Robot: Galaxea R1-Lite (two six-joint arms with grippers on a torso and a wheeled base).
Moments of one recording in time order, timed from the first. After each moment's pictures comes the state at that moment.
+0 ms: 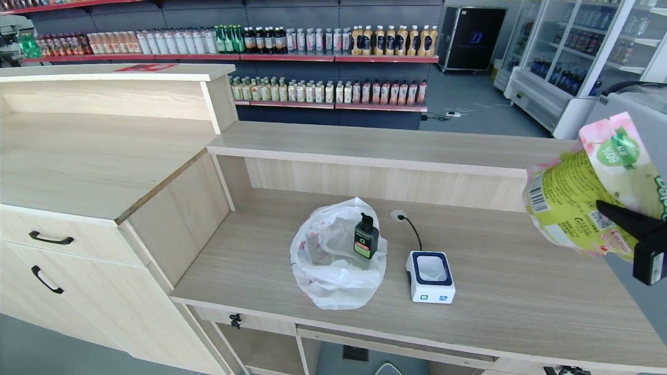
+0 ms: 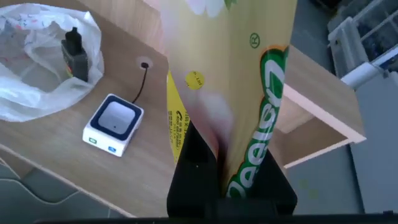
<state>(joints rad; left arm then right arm) 0.00 0.00 0.00 0.00 0.04 0.00 0.15 1.08 -0.51 -0.48 -0.01 -0.54</state>
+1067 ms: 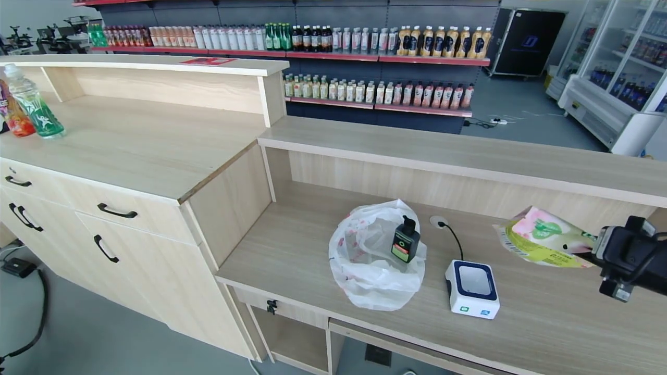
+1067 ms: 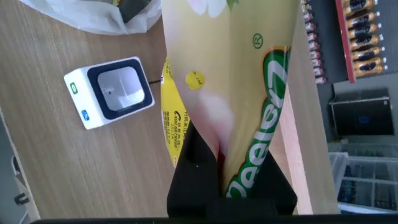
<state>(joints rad) 0.00 0.00 0.00 0.00 0.04 0.00 -0.23 1.43 -0.46 -0.60 0.55 -1.30</state>
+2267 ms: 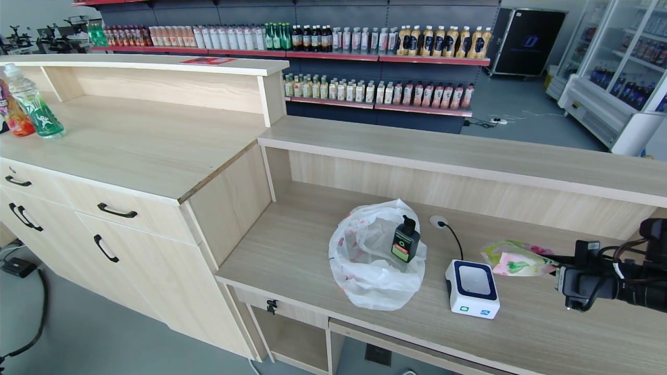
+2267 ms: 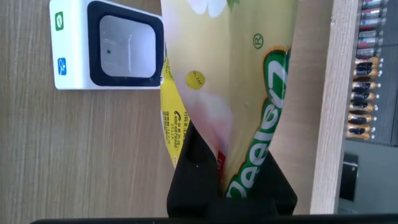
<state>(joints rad) 0.00 0.00 0.00 0.00 0.04 0.00 -0.33 1.86 -0.51 -0.78 0.71 -1.72</state>
